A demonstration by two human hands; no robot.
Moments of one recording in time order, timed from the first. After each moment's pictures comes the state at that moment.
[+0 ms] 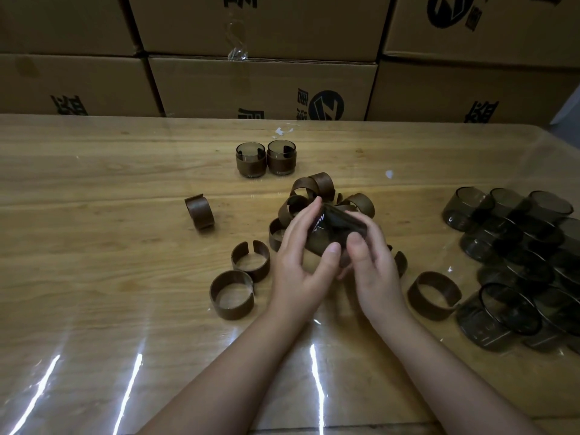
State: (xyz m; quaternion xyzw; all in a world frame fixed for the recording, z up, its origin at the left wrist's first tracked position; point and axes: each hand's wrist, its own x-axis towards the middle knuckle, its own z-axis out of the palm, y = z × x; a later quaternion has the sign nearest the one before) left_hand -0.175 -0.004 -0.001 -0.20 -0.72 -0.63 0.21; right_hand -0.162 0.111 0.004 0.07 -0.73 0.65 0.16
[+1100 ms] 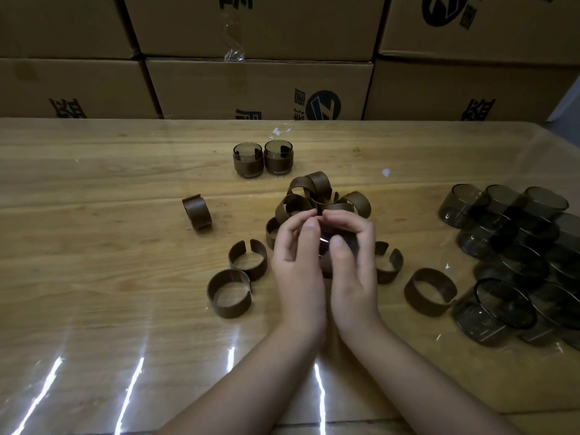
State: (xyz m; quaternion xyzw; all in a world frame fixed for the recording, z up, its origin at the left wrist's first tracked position) left_hand -0.152 0.019 0.032 0.02 -0.49 -0.86 0.13; right_hand -0.148 0.072 0.020 0.12 -0.66 0.68 0.30
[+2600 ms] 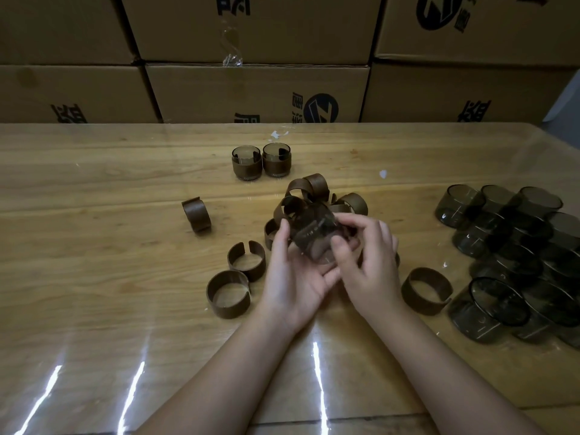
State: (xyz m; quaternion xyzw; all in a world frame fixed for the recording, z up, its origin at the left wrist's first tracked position) left_hand -0.175 -0.004 0.001 0.03 -0.30 -0.92 -0.23; right_hand -0.158 0.115 0.012 0.09 -0.84 0.43 0.32
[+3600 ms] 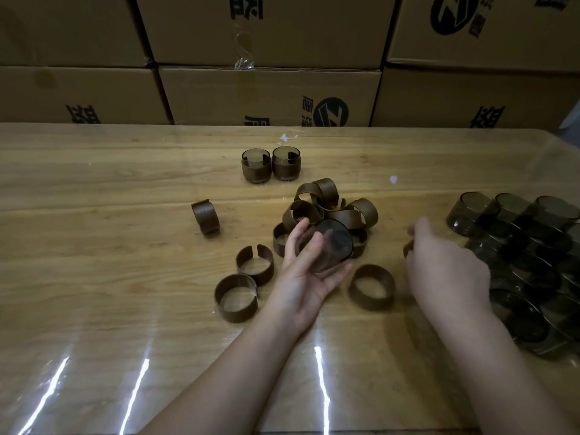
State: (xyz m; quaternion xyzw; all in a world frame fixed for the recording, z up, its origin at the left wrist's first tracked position) left_hand -0.187 -0.005 -0.008 0.03 -0.29 -0.94 -0.20; right_hand -0.152 0.160 0.054 -0.14 -0.98 0.02 0.11
